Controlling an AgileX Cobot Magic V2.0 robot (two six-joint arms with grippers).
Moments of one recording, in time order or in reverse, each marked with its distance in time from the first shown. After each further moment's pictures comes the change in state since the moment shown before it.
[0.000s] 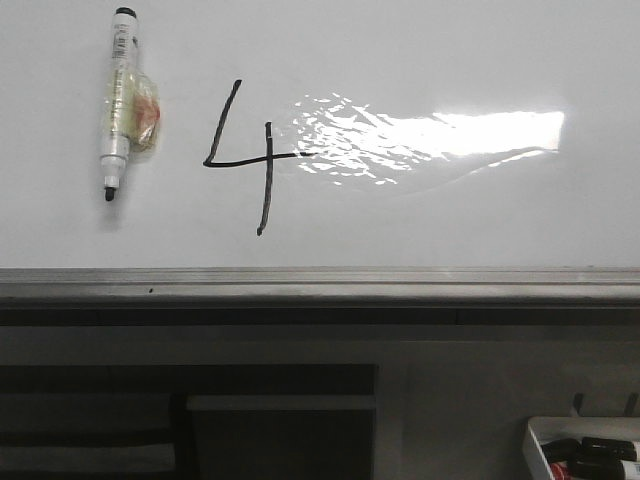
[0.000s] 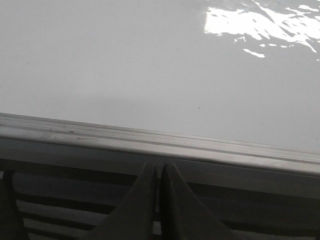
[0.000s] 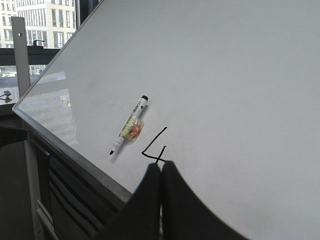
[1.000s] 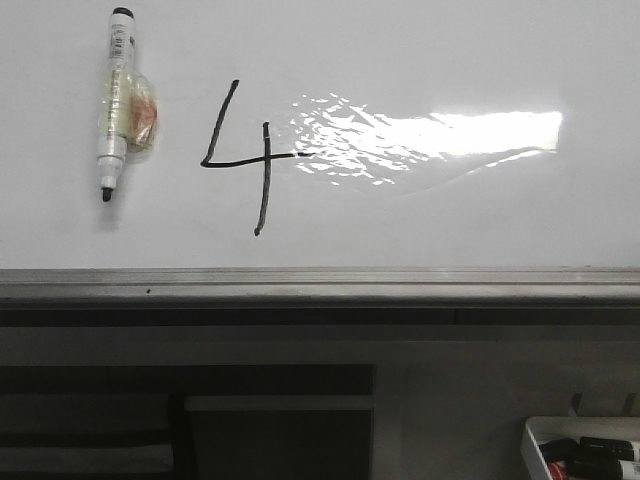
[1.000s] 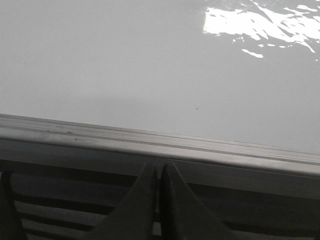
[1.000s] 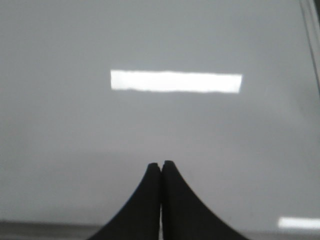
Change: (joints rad) left arm 0.000 0.000 0.000 0.000 0.000 -0.002; right arm -0.830 0.000 0.229 0.000 -0.065 0.000
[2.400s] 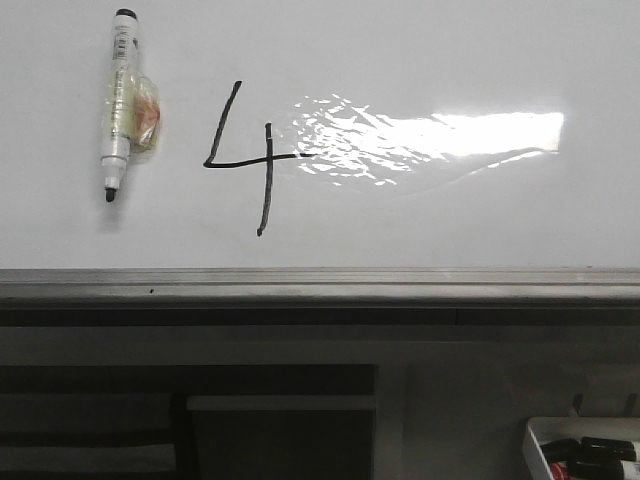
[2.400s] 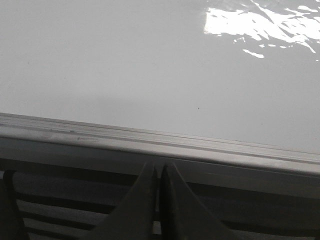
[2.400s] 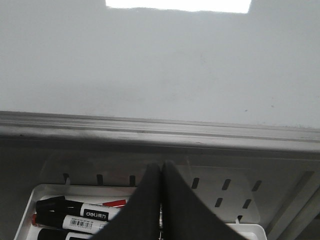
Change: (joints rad) left arm 0.000 0.000 0.000 0.000 0.000 0.000; right arm -0.006 -0.008 0.079 0.000 0.157 -0.006
